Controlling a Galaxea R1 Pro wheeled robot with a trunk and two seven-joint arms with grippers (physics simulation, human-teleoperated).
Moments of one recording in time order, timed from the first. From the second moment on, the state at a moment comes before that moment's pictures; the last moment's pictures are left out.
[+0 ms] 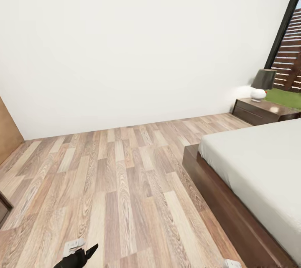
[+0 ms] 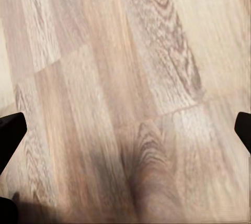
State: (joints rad) left arm -0.44 0.20 0.26 -0.10 0.17 -0.19 -0.69; right arm -0.41 -0.19 -0.23 -0.04 -0.06 -0.06 0.65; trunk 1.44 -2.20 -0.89
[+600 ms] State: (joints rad) left arm -0.44 0.20 0.26 -0.10 0.17 -0.19 -0.69; right arm -0.41 -0.19 -0.22 -0.04 -0.06 -0.06 0.65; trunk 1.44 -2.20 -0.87
